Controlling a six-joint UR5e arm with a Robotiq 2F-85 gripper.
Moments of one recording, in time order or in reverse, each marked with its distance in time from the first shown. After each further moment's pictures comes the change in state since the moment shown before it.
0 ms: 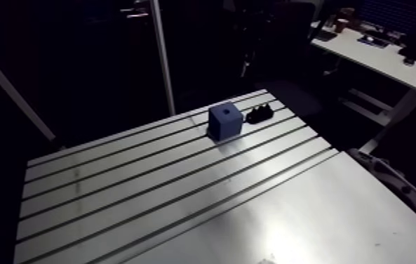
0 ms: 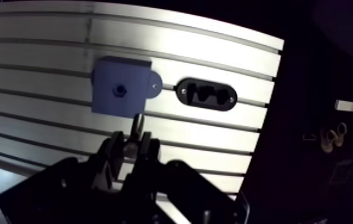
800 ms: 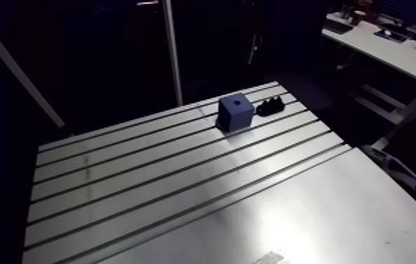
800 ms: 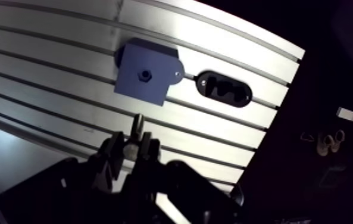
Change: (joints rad) arm 0.043 0.041 -0.127 0.202 -0.032 -0.087
